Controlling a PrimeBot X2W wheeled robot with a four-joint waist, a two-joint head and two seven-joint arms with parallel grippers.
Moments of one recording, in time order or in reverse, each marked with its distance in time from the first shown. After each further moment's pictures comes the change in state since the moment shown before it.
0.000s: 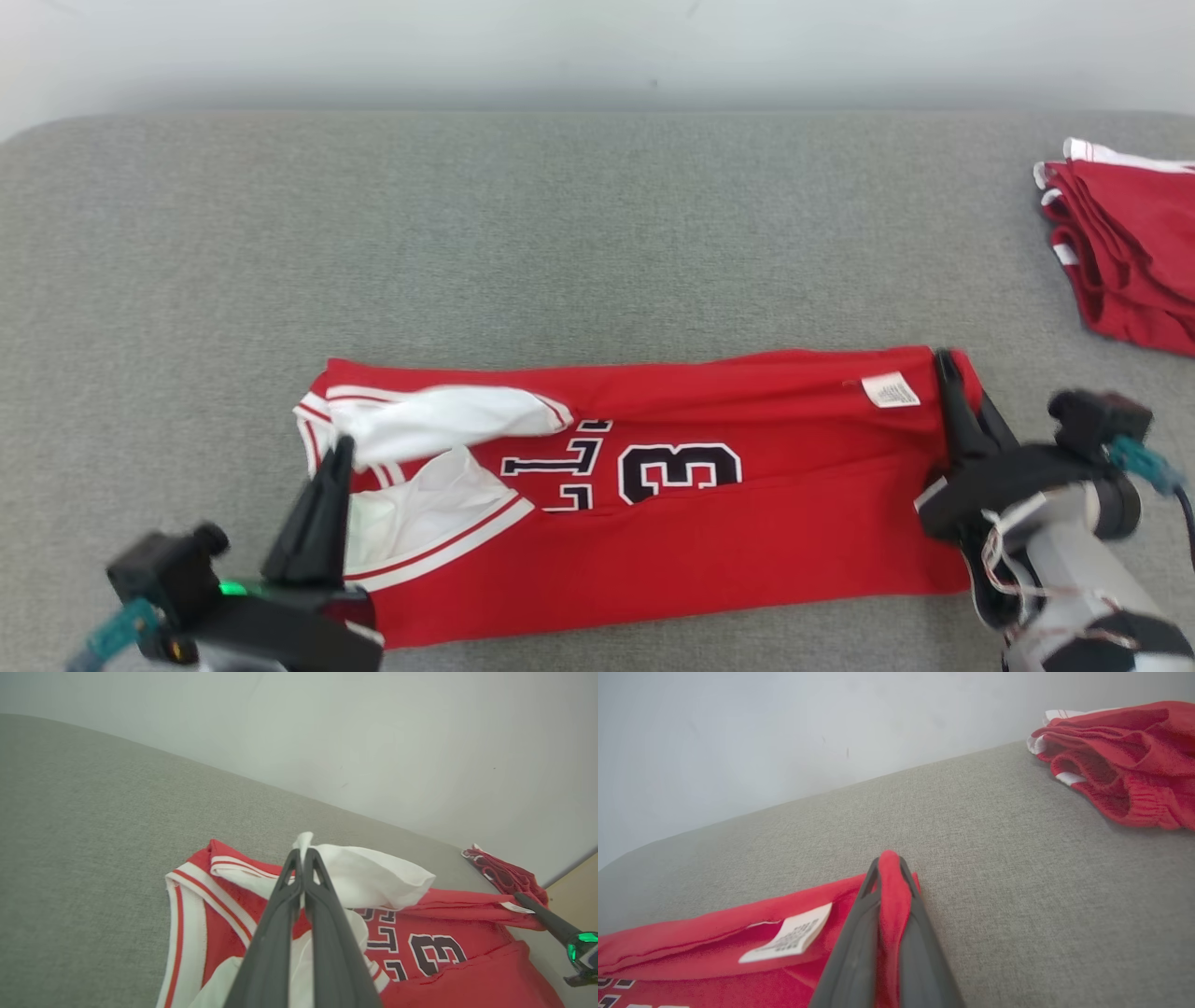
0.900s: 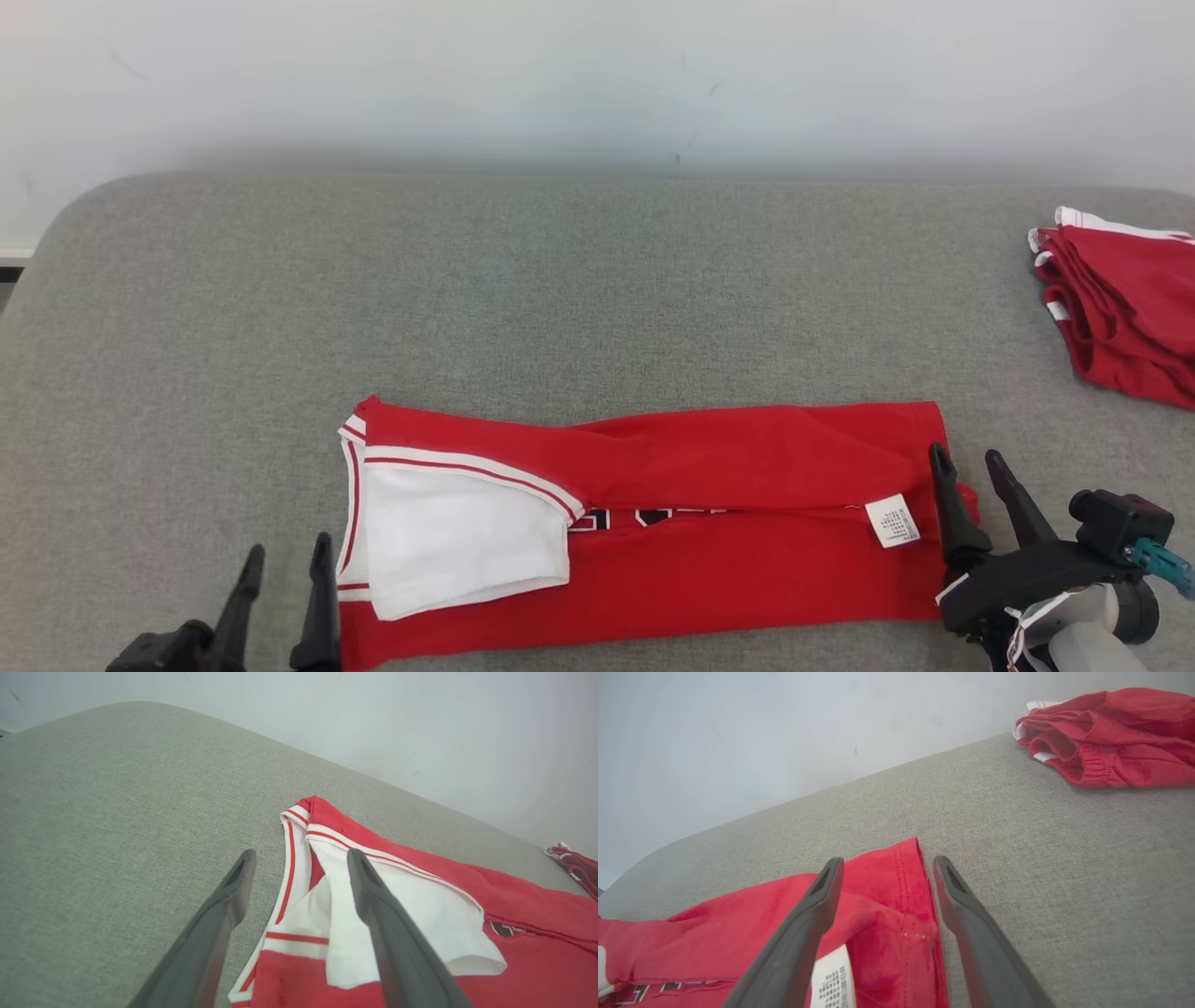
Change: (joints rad) left arm 0.172 -0.161 0.205 0.145 0.214 -0.001 0.001; right arm 0.233 -0.014 -0.046 -0.139 0.040 0.000 0.004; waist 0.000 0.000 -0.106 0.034
